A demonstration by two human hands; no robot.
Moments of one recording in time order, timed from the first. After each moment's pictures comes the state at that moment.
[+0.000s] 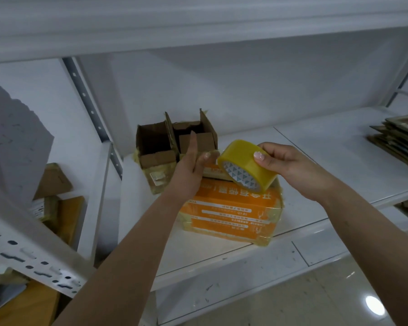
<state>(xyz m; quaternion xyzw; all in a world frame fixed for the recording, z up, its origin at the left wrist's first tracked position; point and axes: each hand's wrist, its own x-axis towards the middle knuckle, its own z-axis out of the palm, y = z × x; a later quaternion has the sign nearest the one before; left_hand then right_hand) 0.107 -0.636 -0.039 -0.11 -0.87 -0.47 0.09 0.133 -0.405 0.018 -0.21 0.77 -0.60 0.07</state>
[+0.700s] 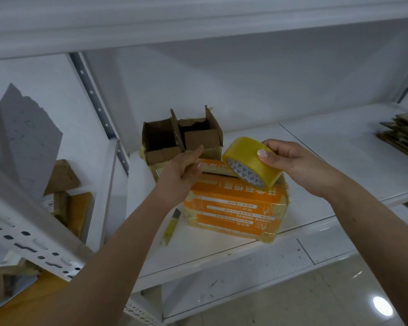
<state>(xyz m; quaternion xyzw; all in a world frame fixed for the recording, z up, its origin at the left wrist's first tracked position) 0.149 -0.663 -0.017 -0.12 -0.89 -0.43 0.09 0.134 -0.407 0.019 -0.22 0.77 -0.60 0.09</state>
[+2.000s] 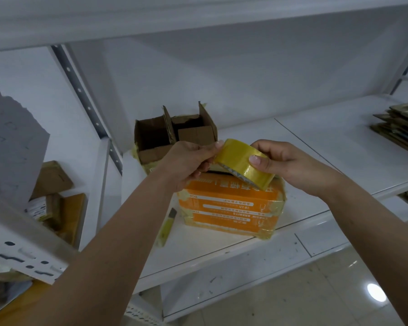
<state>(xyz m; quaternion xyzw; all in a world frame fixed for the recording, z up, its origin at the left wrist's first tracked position) 0.124 -0.634 0.018 0.04 -0.75 -0.65 -0.10 0.140 -0.409 0.019 -0.24 0.77 -0.58 0.12</state>
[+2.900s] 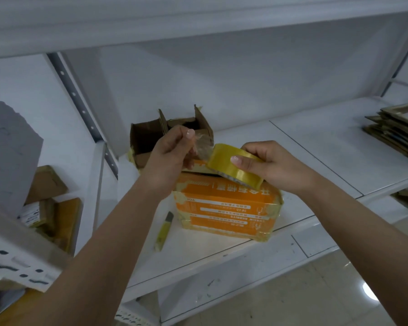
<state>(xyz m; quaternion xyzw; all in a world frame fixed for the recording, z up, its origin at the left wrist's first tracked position) 0.126 -0.651 0.012 -0.15 -0.70 -0.70 0.08 0.135 -0.429 0.021 -0.23 0.83 -0.51 0.02</state>
